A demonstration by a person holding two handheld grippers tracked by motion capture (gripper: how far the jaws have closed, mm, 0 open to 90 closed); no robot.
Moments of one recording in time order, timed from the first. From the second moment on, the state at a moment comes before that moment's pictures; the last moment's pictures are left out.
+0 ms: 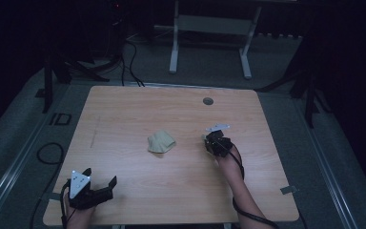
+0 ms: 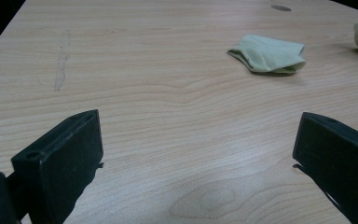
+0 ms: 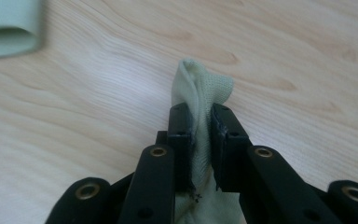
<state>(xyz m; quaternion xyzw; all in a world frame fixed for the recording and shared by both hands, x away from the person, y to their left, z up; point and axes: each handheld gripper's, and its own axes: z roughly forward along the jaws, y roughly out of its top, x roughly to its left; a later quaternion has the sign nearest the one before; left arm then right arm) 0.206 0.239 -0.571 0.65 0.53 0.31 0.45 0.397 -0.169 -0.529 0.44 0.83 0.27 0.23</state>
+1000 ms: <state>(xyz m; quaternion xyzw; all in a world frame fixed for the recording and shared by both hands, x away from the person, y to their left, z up) 0.210 0.235 -0.571 0.65 0.53 0.30 0.46 0.276 -0.133 -0.461 0.34 0.84 0.35 0.24</state>
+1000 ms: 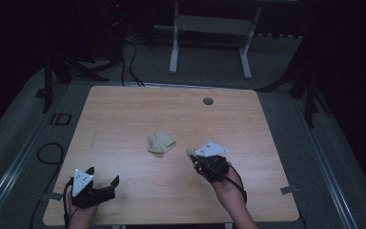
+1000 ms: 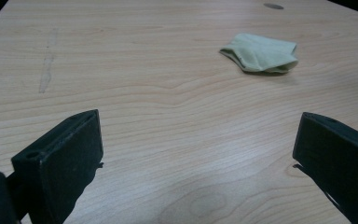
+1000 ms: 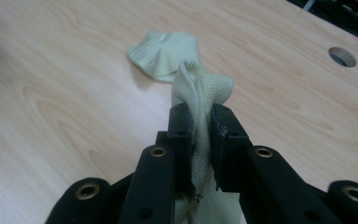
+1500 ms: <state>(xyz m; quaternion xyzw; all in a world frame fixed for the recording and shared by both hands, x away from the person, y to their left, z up) 0.211 0.233 -0.572 0.66 0.52 0.29 0.46 0.252 -0.093 -0.524 0.33 0.87 0.33 0.17</state>
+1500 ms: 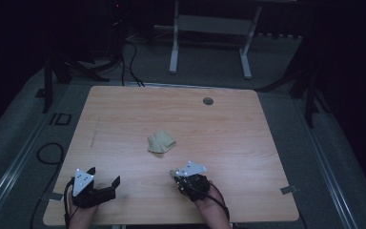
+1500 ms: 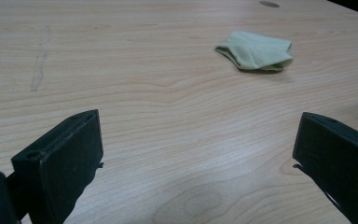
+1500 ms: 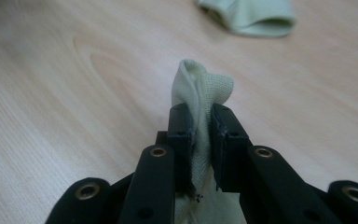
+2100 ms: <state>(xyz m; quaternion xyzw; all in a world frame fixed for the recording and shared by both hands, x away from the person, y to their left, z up) 0.210 0.219 -0.573 0.69 0.48 0.26 0.48 0.252 -0.062 -0.556 0.35 0.86 0.33 0.14</state>
